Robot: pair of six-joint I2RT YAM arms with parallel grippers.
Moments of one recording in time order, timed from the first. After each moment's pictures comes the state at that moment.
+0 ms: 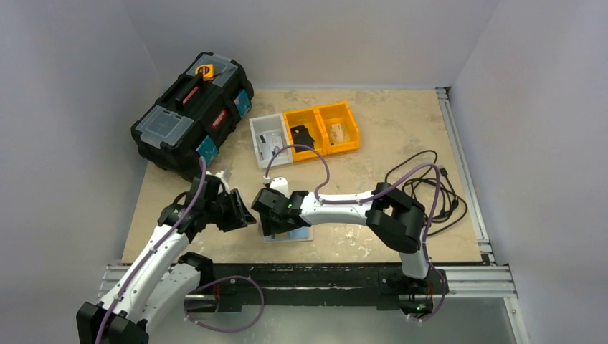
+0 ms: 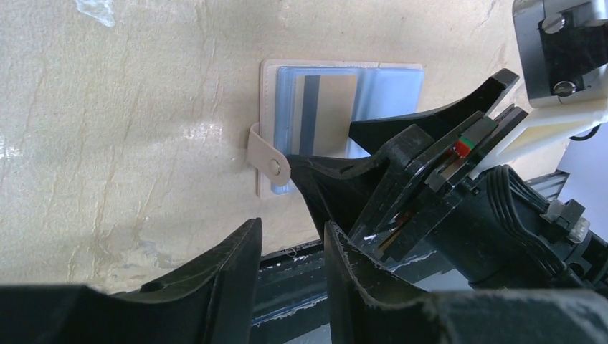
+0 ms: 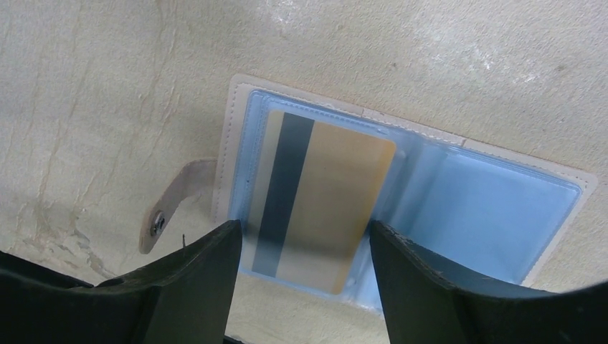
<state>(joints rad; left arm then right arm) -0.32 0.76 0.58 -0.78 0.29 -0.70 1.20 1.96 1.34 -0.50 0.28 0.89</state>
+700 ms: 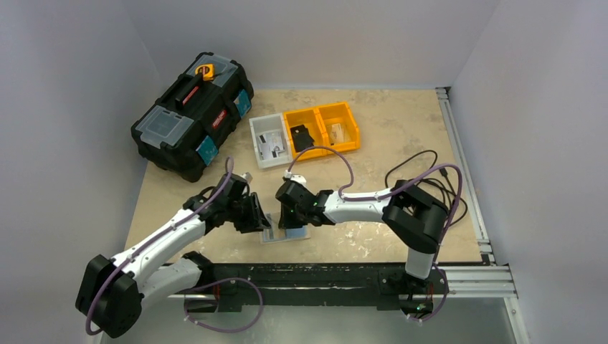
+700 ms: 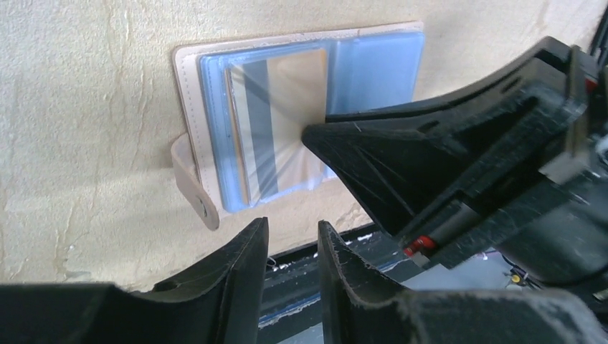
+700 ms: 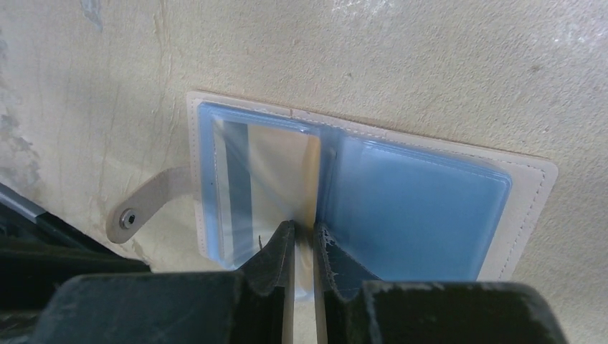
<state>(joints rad) -0.53 0.96 0.56 -0.61 0.25 -0.84 1.11 1.83 1.06 -0.21 0.11 0.94</state>
